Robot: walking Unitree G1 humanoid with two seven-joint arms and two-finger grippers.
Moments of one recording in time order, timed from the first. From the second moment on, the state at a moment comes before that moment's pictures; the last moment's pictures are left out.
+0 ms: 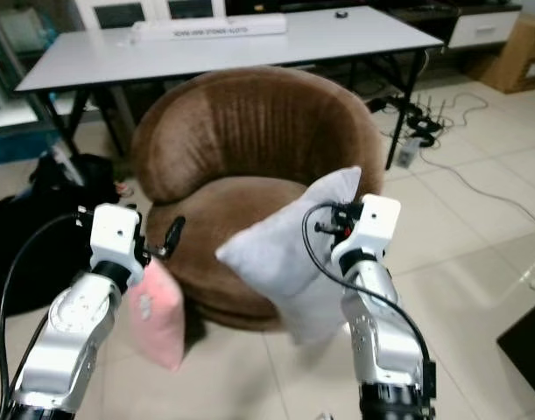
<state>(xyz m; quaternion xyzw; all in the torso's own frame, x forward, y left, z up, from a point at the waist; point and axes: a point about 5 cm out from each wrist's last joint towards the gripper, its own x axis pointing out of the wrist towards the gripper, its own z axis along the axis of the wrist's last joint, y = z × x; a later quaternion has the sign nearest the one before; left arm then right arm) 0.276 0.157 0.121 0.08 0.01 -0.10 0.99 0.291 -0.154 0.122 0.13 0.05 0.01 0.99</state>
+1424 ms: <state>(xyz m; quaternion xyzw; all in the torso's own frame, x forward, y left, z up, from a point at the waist) 0.279 0.157 0.128 0.09 0.00 -0.10 0.99 0.294 -0.155 0.120 0.13 0.05 0.01 0.99</state>
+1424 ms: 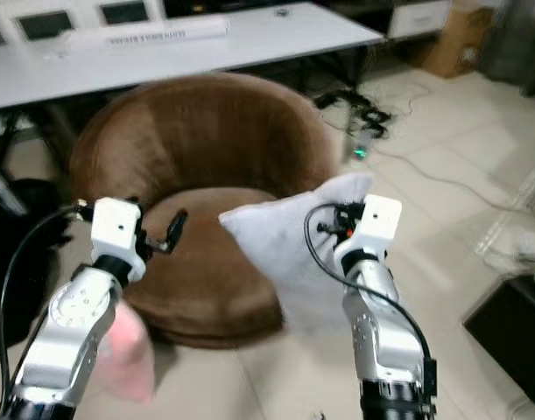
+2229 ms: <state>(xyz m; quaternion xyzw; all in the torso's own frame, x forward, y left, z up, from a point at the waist) 0.275 0.170 0.124 0.11 0.01 -0.09 0.99 0.299 -0.136 0.124 0.15 0.05 0.03 0.99</state>
